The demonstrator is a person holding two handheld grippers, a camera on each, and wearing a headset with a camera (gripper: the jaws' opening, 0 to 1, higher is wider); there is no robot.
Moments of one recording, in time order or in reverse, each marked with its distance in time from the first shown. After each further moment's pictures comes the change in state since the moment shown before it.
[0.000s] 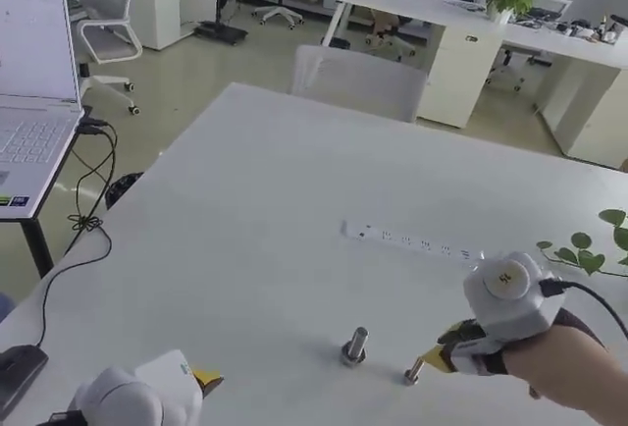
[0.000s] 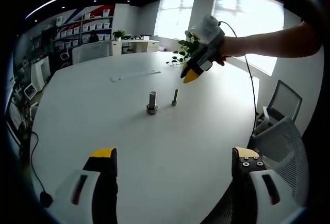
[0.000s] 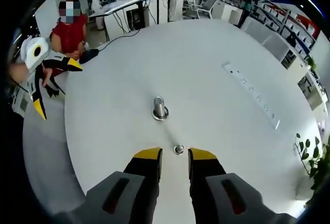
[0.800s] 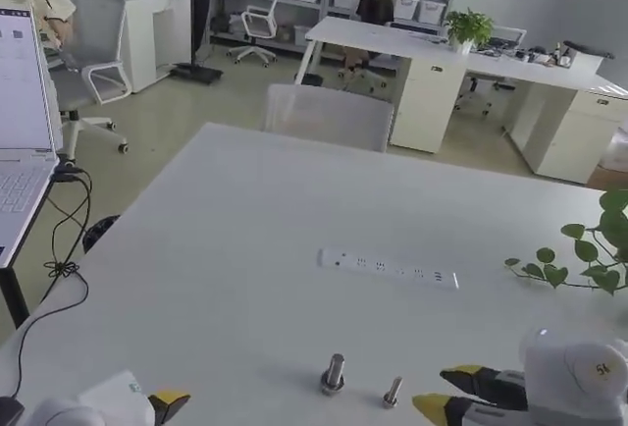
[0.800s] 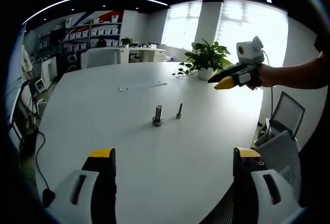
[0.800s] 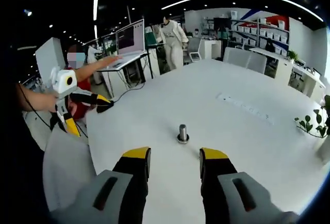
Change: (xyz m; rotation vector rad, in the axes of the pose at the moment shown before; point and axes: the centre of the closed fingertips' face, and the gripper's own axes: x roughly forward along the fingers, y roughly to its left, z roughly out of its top) left arm -0.022 0.001 0.025 -0.040 -0.082 0.043; right arm -0.080 0.057 0.001 0.197 -0.428 0.006
